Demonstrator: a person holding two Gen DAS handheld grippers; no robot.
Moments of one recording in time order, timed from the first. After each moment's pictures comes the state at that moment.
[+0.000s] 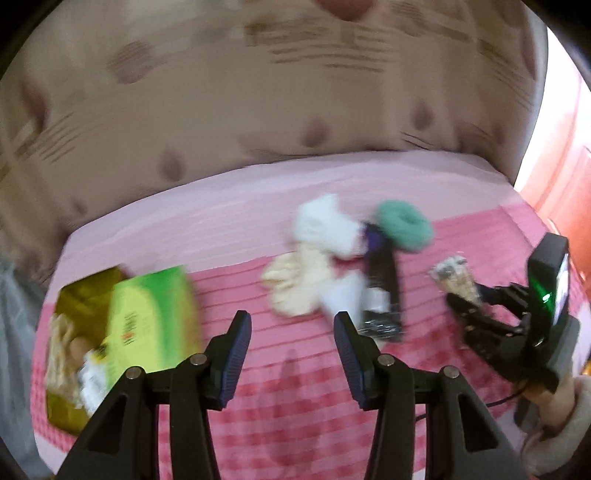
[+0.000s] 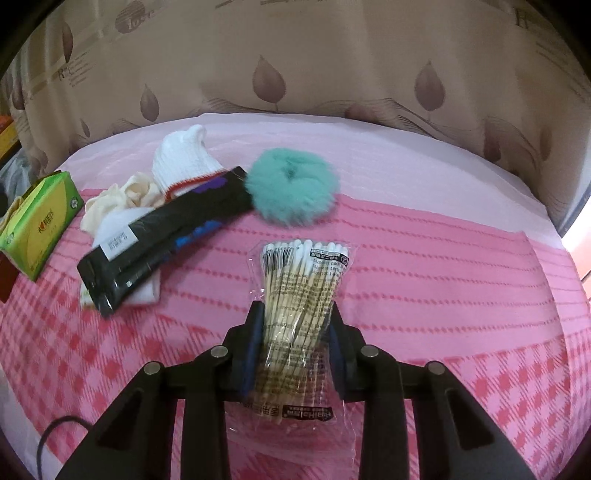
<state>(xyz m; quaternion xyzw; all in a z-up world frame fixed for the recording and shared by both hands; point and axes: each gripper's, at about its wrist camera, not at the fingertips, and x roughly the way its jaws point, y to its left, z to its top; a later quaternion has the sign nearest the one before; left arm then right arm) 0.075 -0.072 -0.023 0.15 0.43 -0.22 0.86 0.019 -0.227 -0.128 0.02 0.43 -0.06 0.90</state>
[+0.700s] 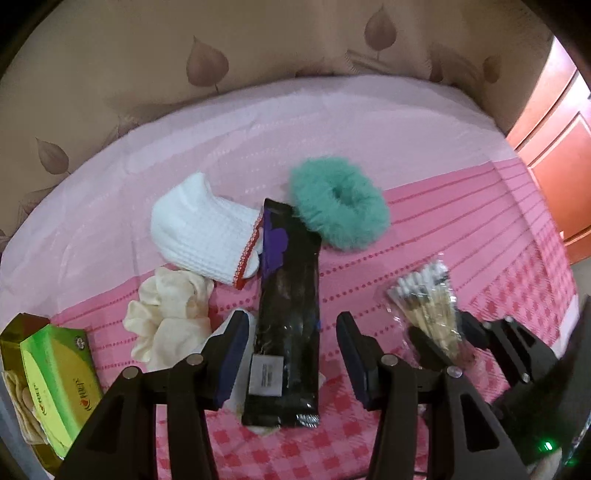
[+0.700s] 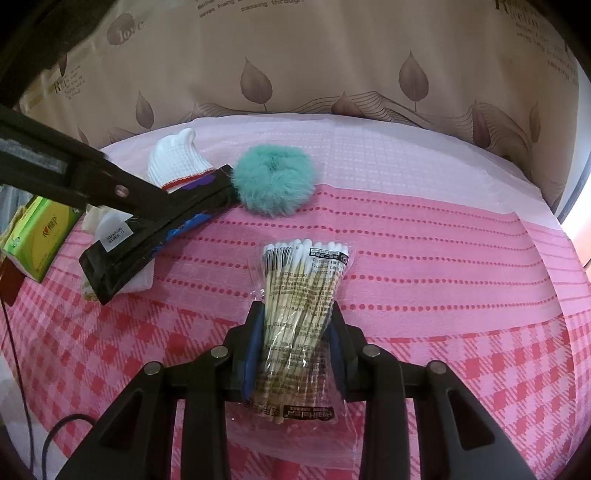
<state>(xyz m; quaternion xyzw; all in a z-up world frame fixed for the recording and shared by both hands) 0.140 -0.193 -0.085 0.19 0.57 -0.26 0.76 0.011 -0.238 -0.127 0.05 0.43 -0.06 0.90</state>
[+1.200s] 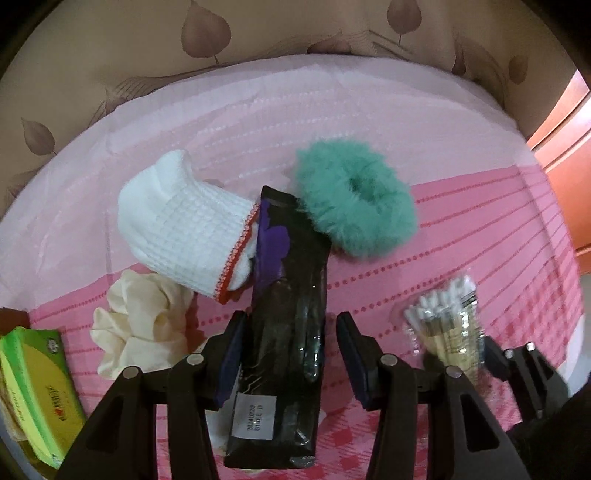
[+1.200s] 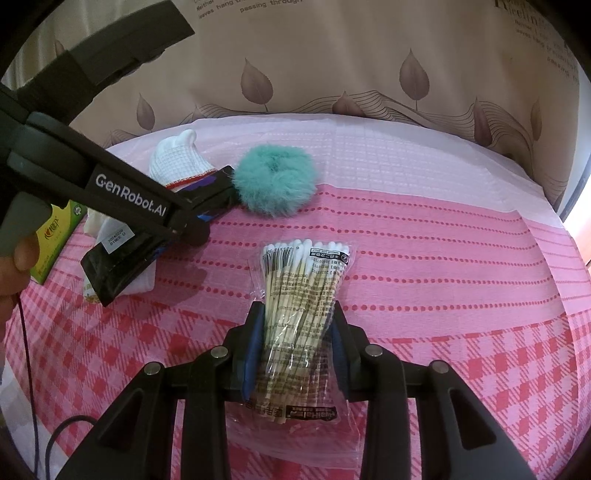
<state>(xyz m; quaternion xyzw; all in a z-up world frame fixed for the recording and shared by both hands) 0.161 -0.204 -0.119 0.16 0.59 -0.25 0.75 0.011 -0.240 -0.127 0.05 0.43 -0.06 0.90</state>
